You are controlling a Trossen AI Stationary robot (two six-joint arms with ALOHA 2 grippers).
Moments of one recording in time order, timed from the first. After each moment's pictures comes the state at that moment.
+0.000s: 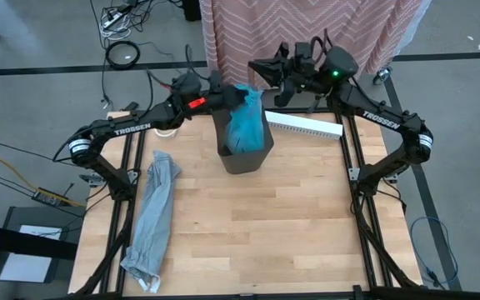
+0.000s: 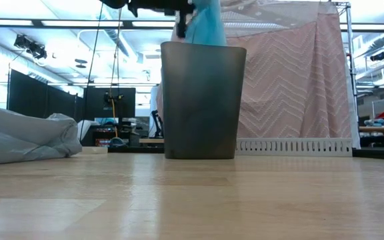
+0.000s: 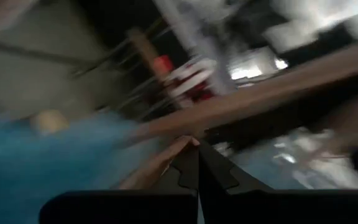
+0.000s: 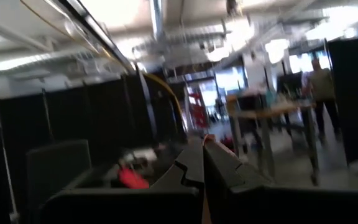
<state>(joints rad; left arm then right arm) 0.42 1.55 1.37 0.36 0.21 -1.02 -0.43 1.45 1.57 0.25 -0.31 0.29</state>
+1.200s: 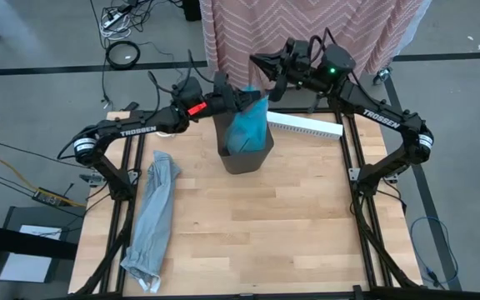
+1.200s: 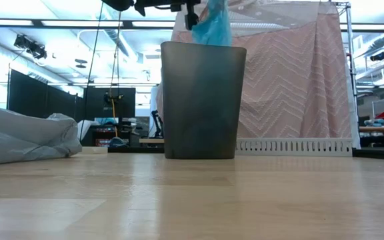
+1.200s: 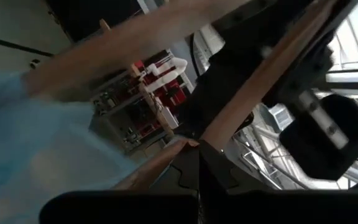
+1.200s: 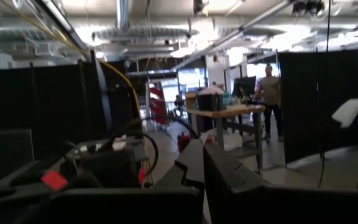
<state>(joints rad) 0.37 1.60 1.37 0.51 0.23 -1.11 -0.47 1.45 1.57 0.20 -0.18 0.16</state>
